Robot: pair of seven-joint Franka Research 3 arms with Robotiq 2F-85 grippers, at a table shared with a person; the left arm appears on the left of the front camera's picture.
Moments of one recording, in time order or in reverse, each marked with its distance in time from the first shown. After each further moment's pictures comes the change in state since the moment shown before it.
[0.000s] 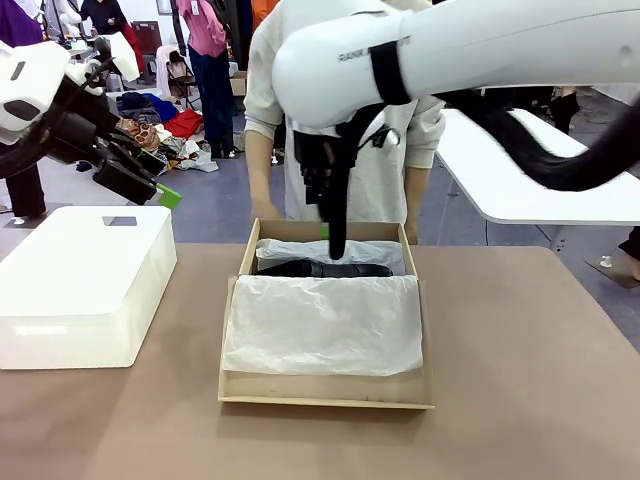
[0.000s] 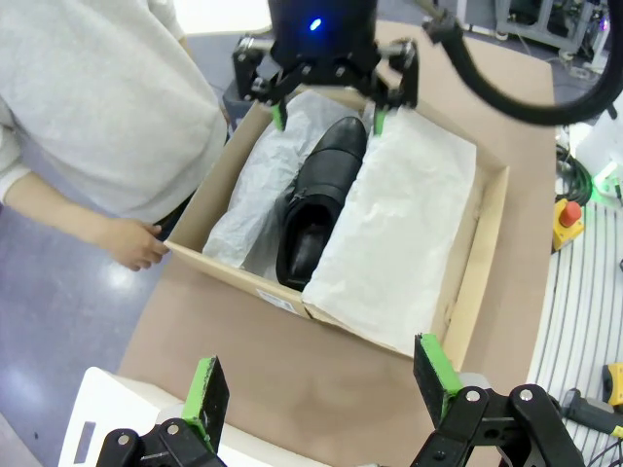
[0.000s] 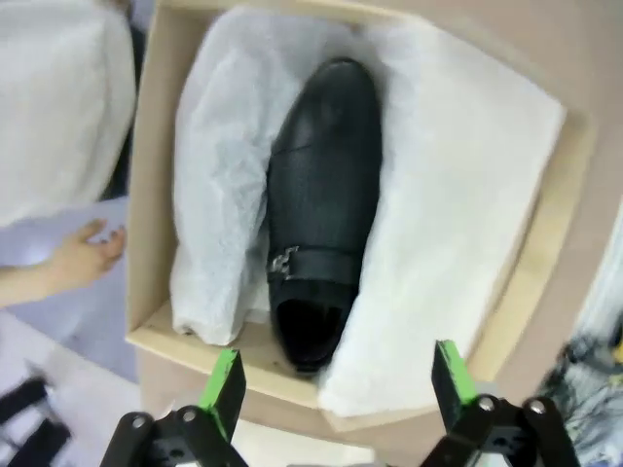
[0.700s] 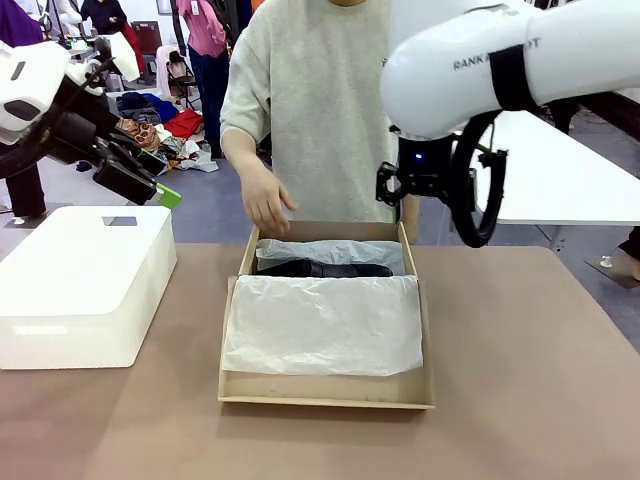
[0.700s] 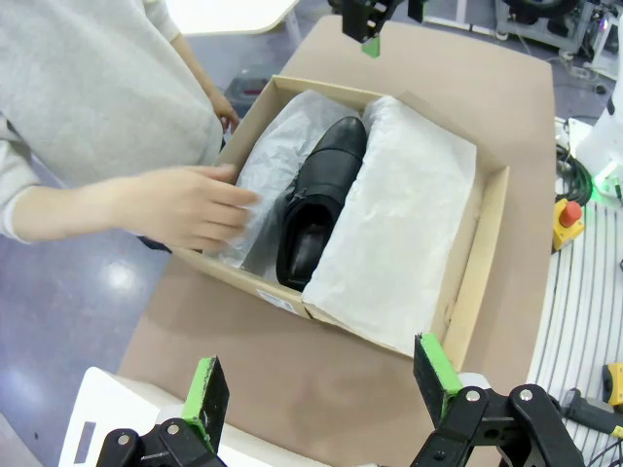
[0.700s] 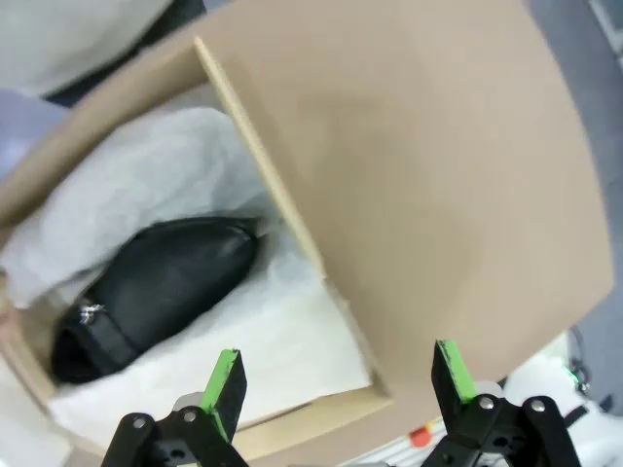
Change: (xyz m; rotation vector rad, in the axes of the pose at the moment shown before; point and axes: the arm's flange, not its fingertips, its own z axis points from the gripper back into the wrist) left arm 0.000 0.000 0.000 0.000 0.000 0.000; right arm 0.134 -0.057 -0.011 -0.122 -0.113 0.855
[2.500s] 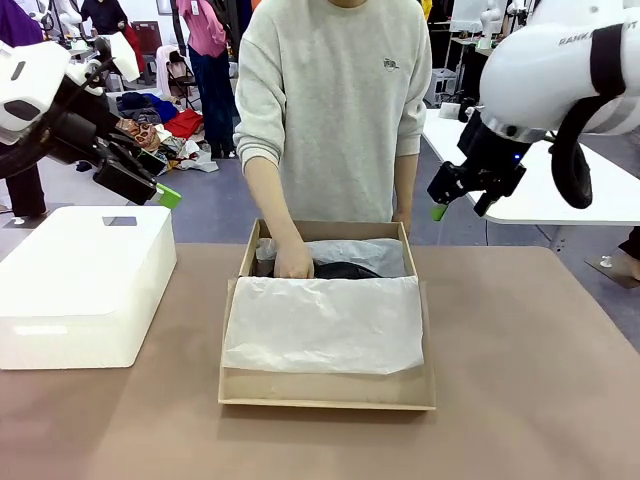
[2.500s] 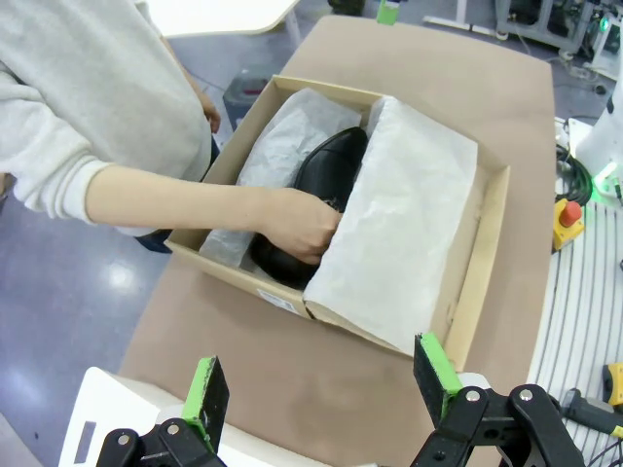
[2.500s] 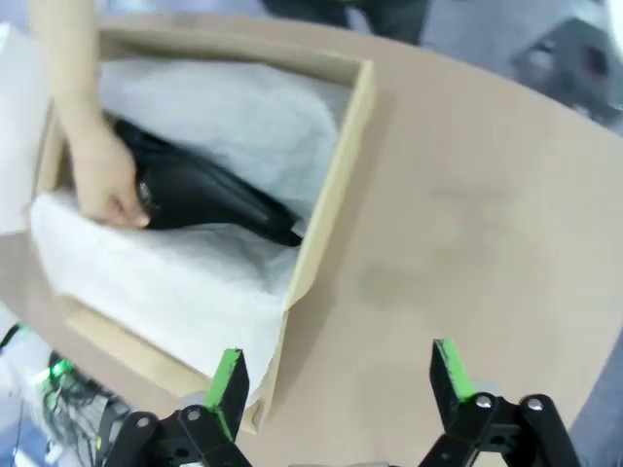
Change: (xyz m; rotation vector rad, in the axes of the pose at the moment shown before) left arm 0.000 0.000 0.000 0.000 0.000 0.000; right arm 0.064 -0.097 -0.023 0.442 -0.080 0.744
